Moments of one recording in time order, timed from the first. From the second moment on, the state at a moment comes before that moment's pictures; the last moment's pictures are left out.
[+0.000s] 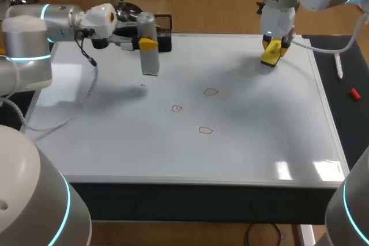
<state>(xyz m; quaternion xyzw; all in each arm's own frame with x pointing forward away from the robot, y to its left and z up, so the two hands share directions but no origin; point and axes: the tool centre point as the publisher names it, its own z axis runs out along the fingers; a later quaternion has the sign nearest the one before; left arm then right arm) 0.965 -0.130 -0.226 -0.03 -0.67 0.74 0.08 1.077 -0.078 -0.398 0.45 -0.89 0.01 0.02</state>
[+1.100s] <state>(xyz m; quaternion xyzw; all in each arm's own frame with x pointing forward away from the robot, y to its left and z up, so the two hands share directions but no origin) 0.879 -0.197 -0.264 -0.07 -0.65 0.75 0.13 1.077 -0.078 -0.398 0.45 -0.89 0.01 0.02</state>
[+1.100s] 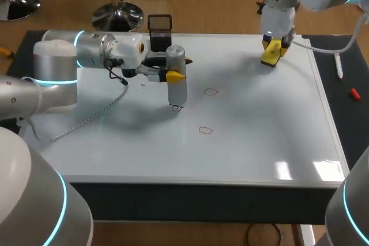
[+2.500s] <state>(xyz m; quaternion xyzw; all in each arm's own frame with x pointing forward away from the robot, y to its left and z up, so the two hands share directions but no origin) 0.885 -0.198 -0.290 -0.06 -0.64 0.75 0.15 1.077 -0.078 -0.398 0.45 -0.89 0.01 0.02</state>
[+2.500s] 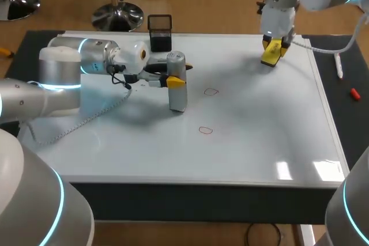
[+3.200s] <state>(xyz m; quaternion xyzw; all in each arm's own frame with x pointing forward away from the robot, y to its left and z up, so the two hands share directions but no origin) 0.935 -0.167 -0.251 -0.06 -0.65 0.75 0.10 1.077 -0.078 -0.398 0.45 -0.89 0.01 0.02</state>
